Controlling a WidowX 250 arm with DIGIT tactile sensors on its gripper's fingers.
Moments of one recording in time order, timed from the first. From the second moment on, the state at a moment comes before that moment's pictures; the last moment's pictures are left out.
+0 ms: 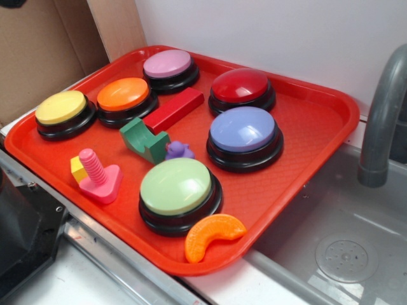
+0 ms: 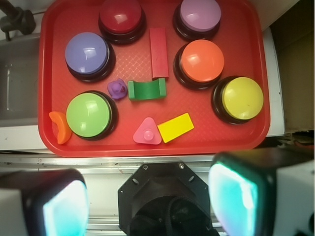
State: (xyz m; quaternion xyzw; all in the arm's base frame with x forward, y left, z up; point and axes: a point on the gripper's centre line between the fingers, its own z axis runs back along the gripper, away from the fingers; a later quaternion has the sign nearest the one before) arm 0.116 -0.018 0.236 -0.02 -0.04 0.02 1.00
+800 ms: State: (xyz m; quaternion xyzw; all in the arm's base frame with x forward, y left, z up) arm 0.140 -0.007 0.183 -0.04 -0.02 0.06 1.00
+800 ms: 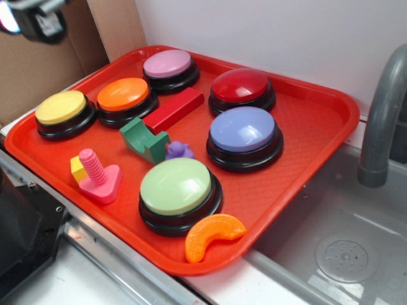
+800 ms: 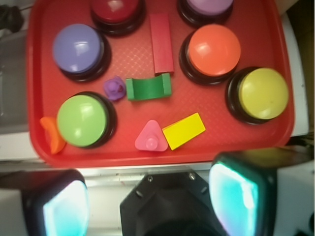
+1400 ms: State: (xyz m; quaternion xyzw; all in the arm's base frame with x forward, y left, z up) arm 0.172 0.011 0.098 -0.07 -0.04 0.18 0.98
